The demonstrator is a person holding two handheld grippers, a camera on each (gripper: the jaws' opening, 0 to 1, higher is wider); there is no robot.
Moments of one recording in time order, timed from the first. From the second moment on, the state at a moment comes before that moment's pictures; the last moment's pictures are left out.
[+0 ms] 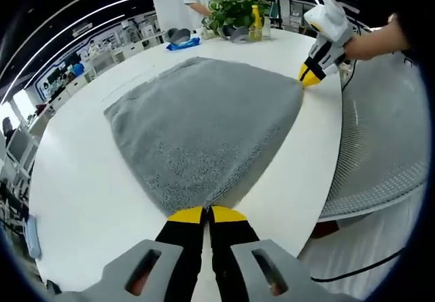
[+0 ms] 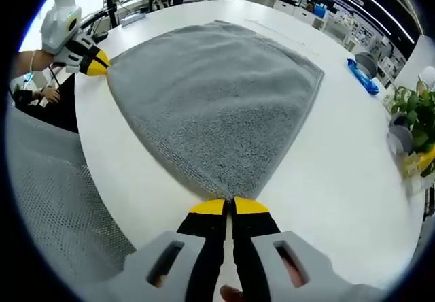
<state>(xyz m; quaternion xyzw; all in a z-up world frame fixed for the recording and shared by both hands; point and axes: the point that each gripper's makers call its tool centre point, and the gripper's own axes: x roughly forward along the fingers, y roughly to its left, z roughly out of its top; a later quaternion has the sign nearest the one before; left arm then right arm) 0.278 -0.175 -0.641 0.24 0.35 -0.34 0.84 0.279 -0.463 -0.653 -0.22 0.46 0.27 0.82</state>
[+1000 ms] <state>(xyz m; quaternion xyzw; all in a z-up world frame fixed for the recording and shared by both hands) 0.255 -0.186 -0.561 0.25 0.30 -0.33 0.86 0.242 -0.471 -0.582 -0.20 0.40 0.26 0.85</state>
